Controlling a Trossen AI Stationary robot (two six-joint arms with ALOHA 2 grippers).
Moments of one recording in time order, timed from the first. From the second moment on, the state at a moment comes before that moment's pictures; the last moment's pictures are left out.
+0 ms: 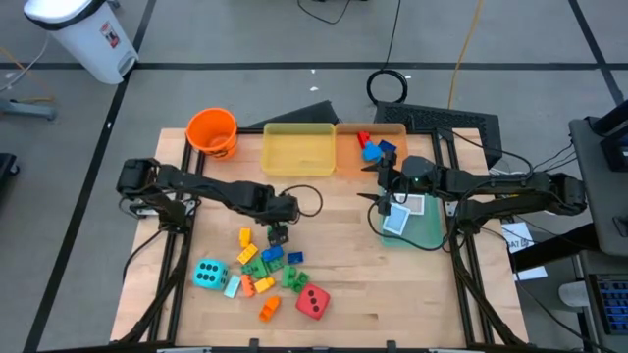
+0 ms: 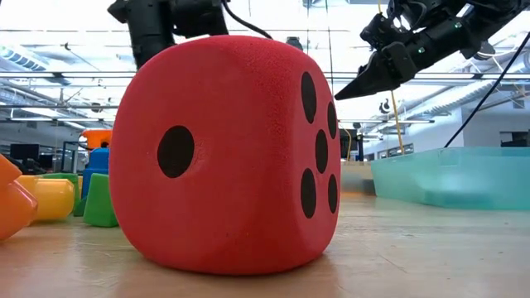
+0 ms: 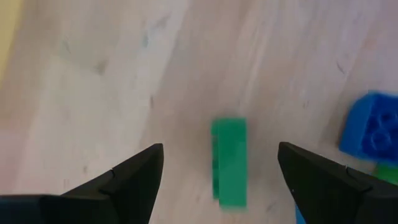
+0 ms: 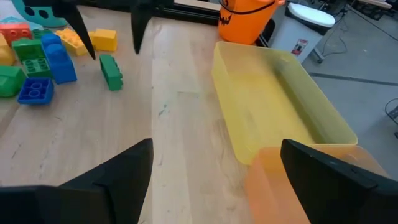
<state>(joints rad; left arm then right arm) -0.05 1.63 1.08 -0.76 -0.09 -0.39 -0.23 1.02 0.55 0.08 0.03 -0.22</state>
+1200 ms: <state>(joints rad) -0.07 1.82 1.09 -0.72 -0.13 -0.31 -0.23 1.02 0.55 0.08 0.02 -0.22</state>
